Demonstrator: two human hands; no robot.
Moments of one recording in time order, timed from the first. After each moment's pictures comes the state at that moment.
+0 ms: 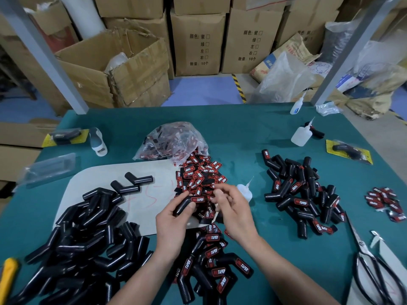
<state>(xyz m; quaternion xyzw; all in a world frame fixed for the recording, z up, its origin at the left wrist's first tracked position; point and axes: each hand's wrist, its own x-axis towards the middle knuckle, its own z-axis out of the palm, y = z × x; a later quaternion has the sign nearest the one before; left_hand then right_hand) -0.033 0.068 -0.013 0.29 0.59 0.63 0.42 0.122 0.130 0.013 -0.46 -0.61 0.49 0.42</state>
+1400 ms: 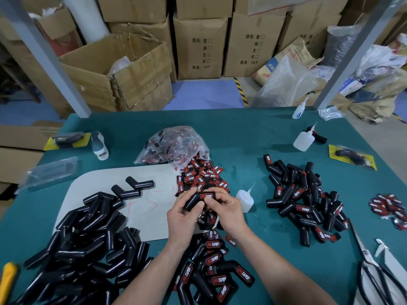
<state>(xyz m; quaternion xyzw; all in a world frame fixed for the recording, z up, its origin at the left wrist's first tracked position) -0.020 0.096 -0.020 0.31 0.56 0.66 0.40 0.103 0.159 -0.028 -0.35 -0.49 0.64 0.48</state>
